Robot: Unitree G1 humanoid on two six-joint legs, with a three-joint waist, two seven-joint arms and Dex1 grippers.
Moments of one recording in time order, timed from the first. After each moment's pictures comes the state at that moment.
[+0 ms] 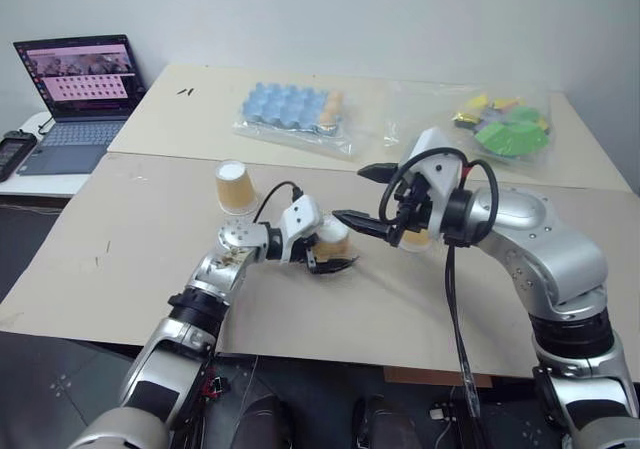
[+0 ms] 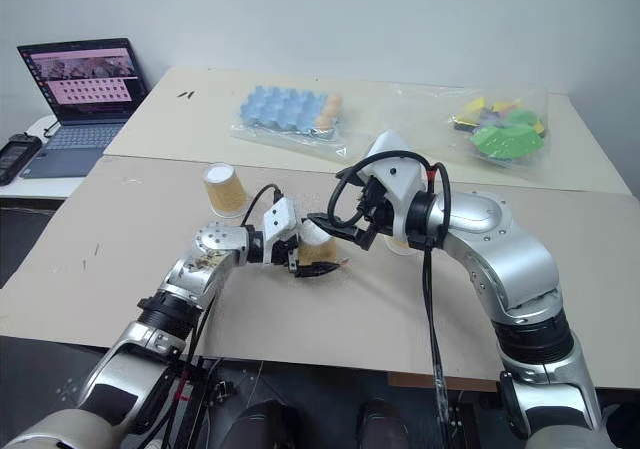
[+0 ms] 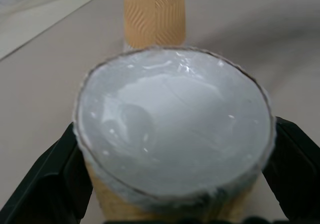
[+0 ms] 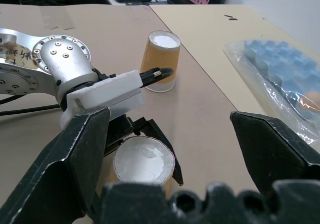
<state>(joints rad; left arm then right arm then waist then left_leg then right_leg) -0.69 0.34 -0.25 0.36 -0.18 0.16 -1.07 -0.66 -0.60 0.09 -0.44 0.46 0.80 0.70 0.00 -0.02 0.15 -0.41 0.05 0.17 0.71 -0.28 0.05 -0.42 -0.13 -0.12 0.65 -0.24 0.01</state>
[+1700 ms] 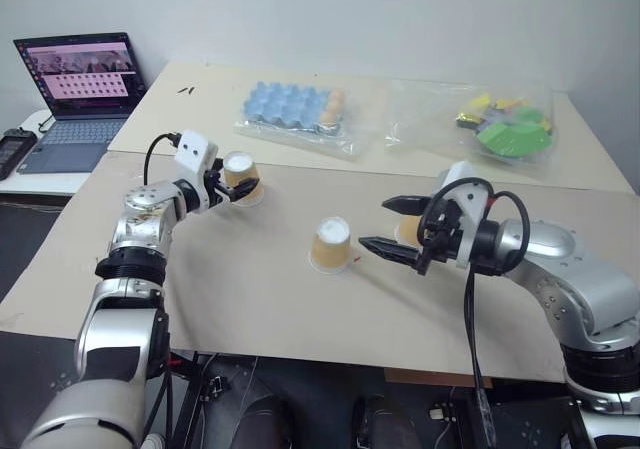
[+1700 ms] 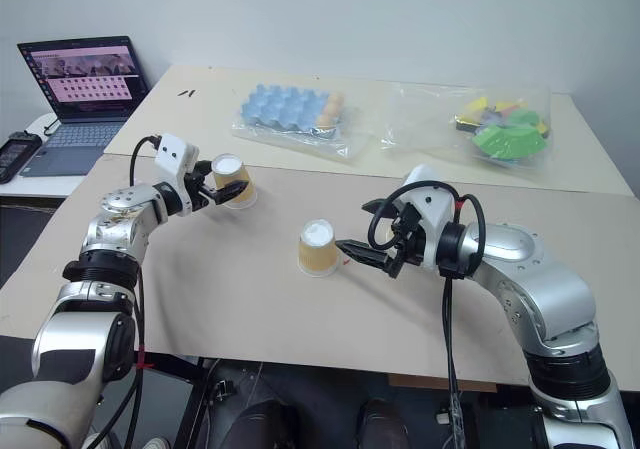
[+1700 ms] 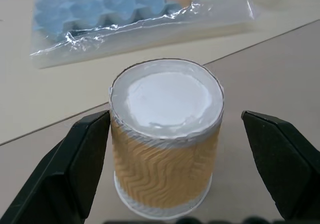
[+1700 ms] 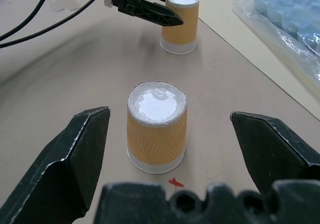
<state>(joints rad) -0.93 0.51 0.08 0.83 -0.15 0.16 -0.77 -0.46 -0.69 -0.02 -0.49 0.57 0.82 0.73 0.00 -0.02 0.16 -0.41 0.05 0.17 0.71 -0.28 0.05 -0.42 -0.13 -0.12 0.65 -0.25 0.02</state>
